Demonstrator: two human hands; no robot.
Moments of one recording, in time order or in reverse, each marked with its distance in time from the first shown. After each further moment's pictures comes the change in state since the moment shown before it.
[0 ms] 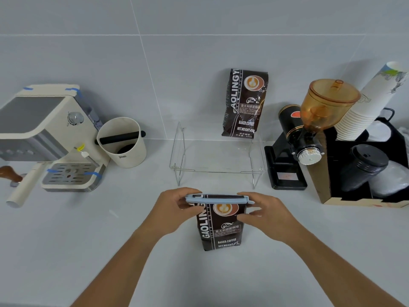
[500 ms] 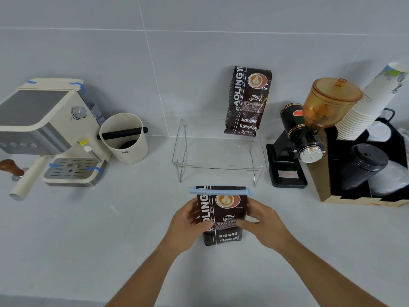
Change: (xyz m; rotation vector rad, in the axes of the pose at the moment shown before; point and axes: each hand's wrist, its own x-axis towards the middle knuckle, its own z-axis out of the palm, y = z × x) left_hand -0.021 -0.044 0.046 -0.326 0.035 -0.206; right_hand -0.005 0.037 0.035 0.179 0.038 0.092
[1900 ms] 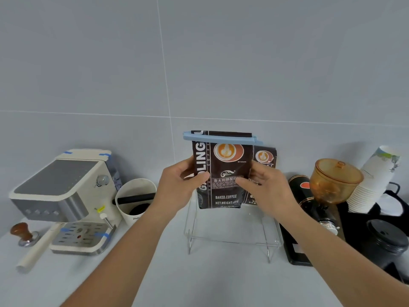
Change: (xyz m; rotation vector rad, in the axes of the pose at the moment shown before) left_hand 0.059 0.240 -0.059 0.000 0.172 0.540; right_hand 0.086 -0.227 -0.044 0.003 0.231 -0.501
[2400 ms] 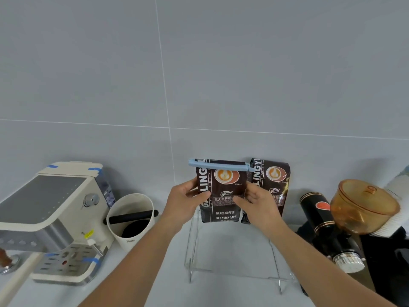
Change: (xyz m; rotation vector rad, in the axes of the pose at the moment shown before) left_hand 0.086 -0.079 -0.002 -0.058 -0.039 -0.187; right_hand 0.077 0.082 0.039 0.120 0.000 0.198
